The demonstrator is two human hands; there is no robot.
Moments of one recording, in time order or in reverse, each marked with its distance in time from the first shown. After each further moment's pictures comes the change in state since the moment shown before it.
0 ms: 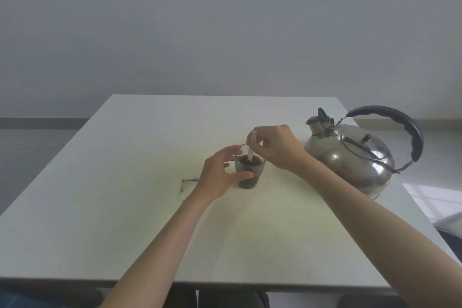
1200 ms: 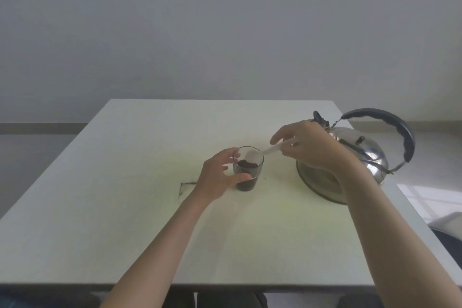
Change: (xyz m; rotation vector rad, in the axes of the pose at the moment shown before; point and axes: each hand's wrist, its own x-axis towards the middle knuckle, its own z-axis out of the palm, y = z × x) left_hand -0.001 0.006 -0.002 -0.013 -0.011 0.011; right_hand -0.024 -0.019 -0.068 -0.148 -0.144 0.209
